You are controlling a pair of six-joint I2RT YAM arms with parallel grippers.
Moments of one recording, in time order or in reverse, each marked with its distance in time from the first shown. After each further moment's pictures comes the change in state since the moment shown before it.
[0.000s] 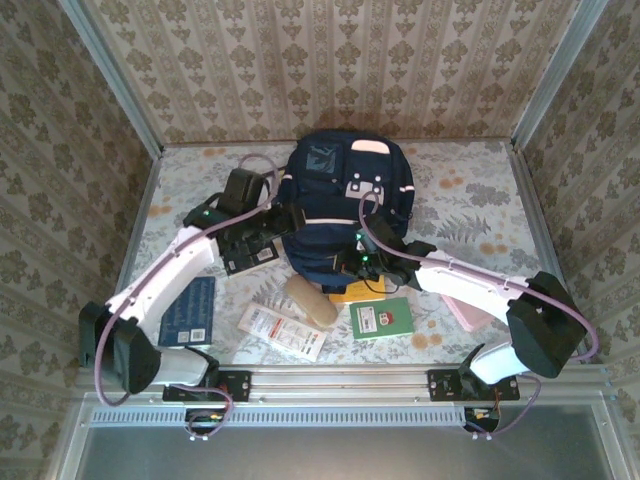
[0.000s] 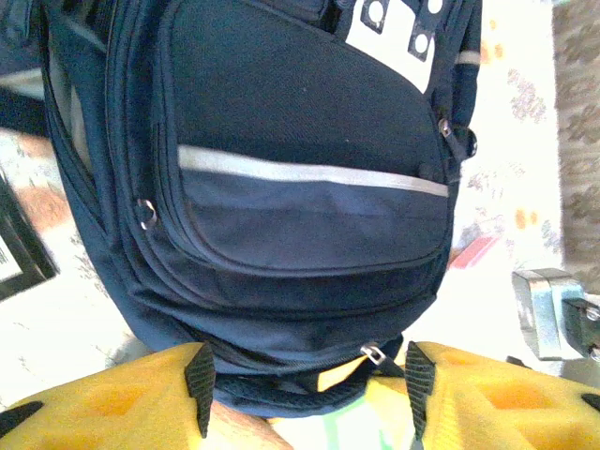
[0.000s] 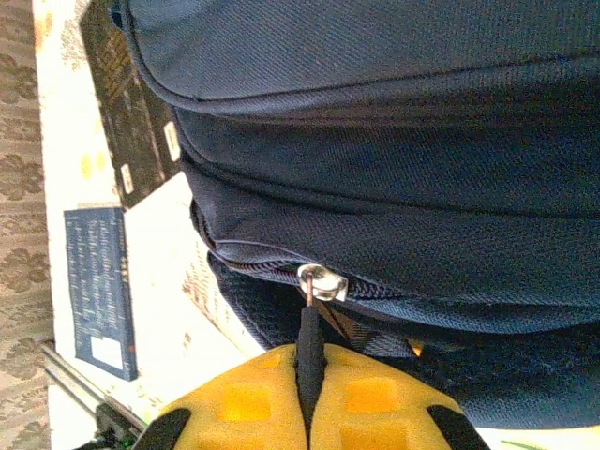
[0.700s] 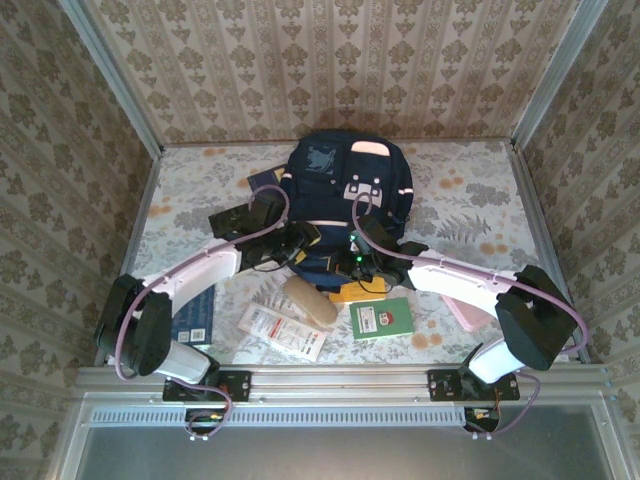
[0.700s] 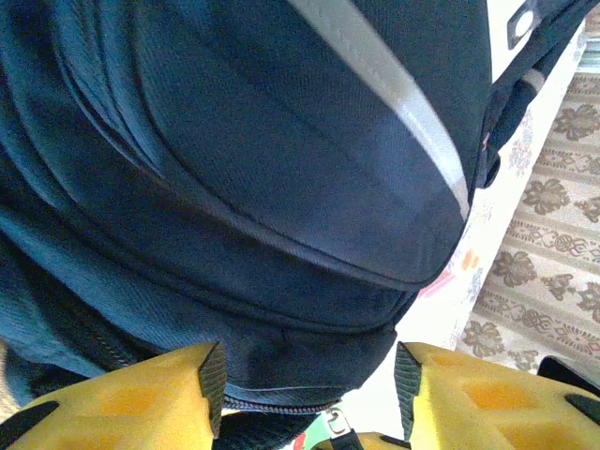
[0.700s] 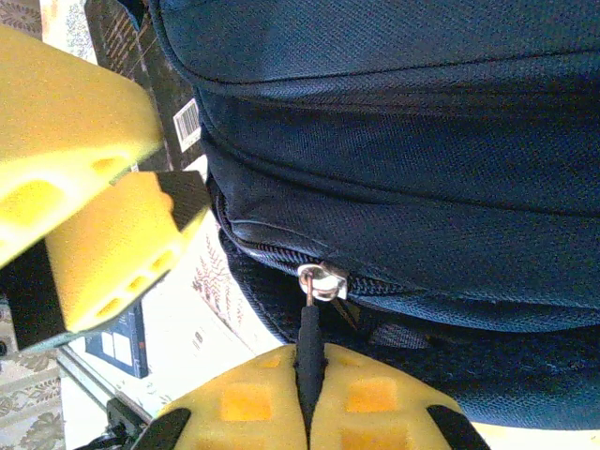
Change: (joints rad) left arm -0.082 0.146 -0.218 0.353 0.085 -0.497; right arm 0.023 0.053 0.006 0.047 -0.025 0.016
